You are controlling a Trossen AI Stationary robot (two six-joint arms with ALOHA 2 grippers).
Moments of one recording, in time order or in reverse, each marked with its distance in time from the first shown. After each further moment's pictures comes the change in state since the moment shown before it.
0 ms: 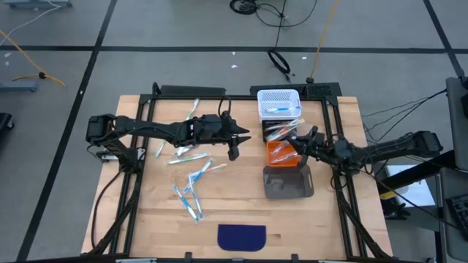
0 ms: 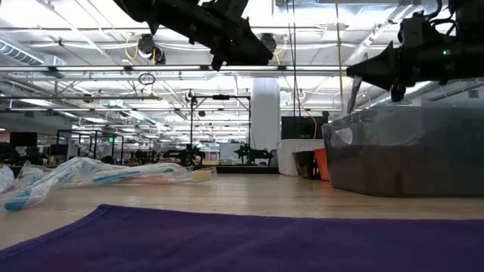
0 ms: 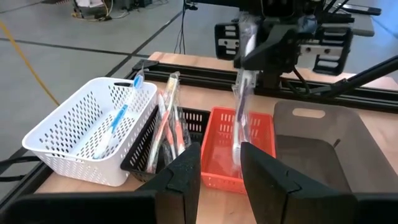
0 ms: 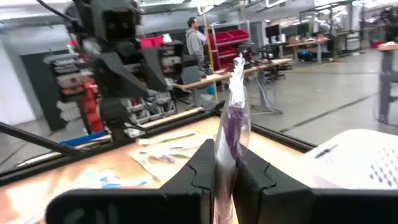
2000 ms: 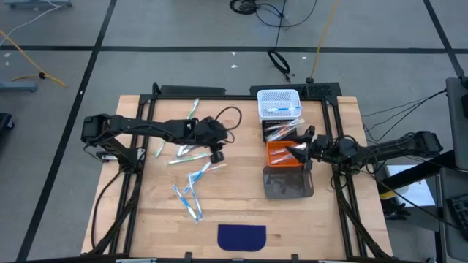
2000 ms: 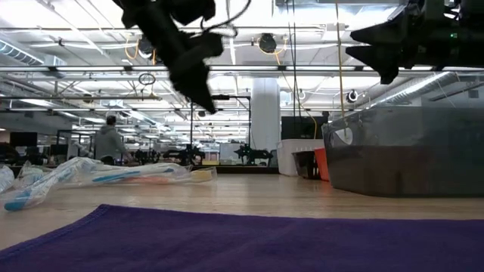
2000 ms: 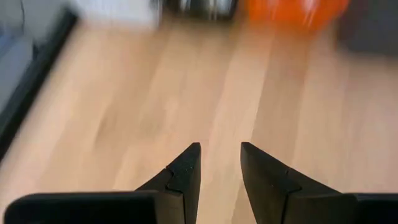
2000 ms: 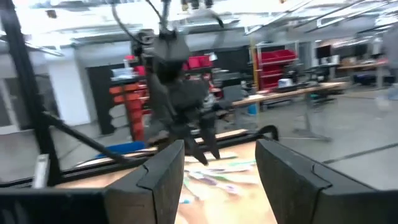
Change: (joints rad) left arm 0.016 -0.050 0.000 -0.633 -0.091 -0.018; right arm 0.000 -0.012 0.032 0.071 -0.216 -0.065
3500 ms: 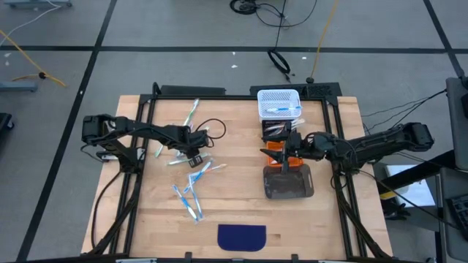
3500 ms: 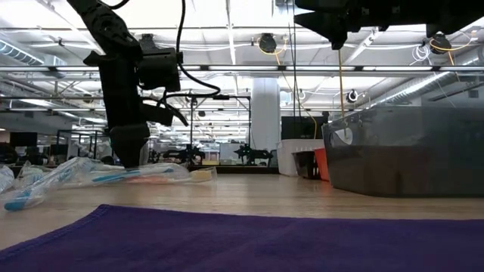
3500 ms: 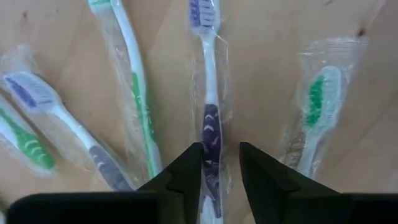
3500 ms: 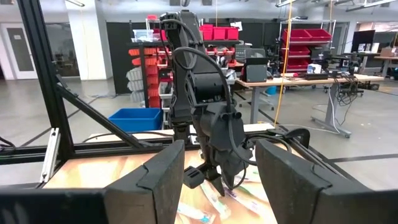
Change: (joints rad) left arm 0.087 0.001 -0.327 -0.136 -0.010 -0.181; right arm -0.003 0.438 0.448 -0.150 -0.110 -0.081
